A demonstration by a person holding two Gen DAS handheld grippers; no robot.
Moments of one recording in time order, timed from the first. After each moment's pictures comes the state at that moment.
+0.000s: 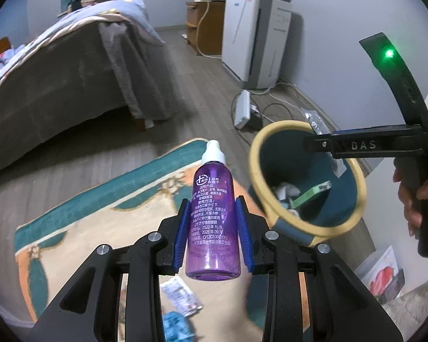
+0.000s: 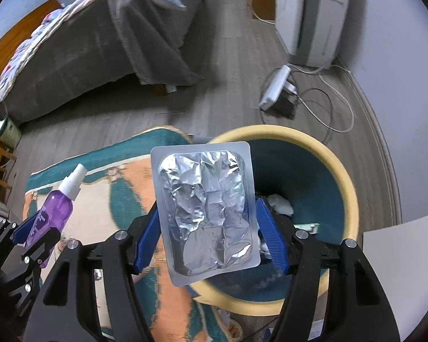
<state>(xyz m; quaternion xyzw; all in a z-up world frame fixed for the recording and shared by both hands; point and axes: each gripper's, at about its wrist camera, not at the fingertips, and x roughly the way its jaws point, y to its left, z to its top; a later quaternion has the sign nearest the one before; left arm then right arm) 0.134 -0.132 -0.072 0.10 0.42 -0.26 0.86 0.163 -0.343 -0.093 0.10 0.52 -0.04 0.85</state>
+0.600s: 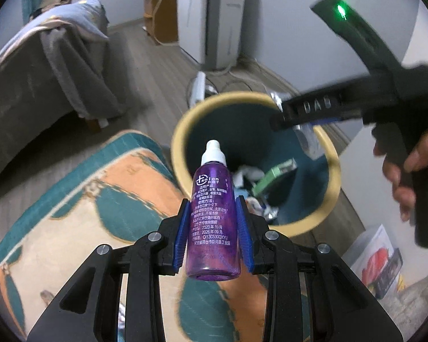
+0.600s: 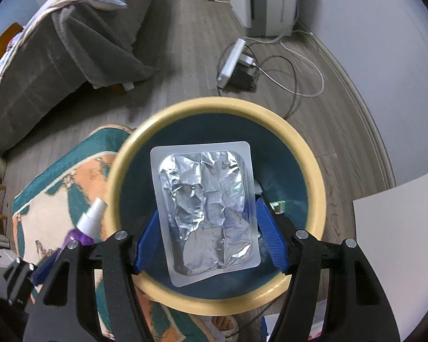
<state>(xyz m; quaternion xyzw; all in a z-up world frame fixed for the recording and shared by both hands) 0.105 -0.219 -0.112 0.15 0.44 -0.32 0.82 0.145 -0.411 -0.133 0.16 0.55 -0.11 0.81</state>
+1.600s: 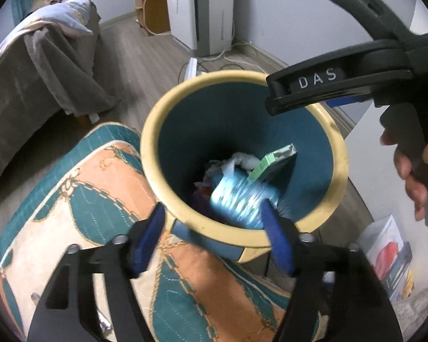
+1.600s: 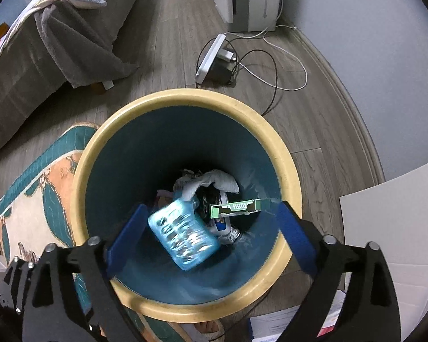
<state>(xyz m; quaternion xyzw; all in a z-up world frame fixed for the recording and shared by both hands) 0.103 -0.250 -0.136 0.18 0.45 -0.31 0.82 0.140 -0.428 -0.144 0.15 0.55 -0.14 0.81</state>
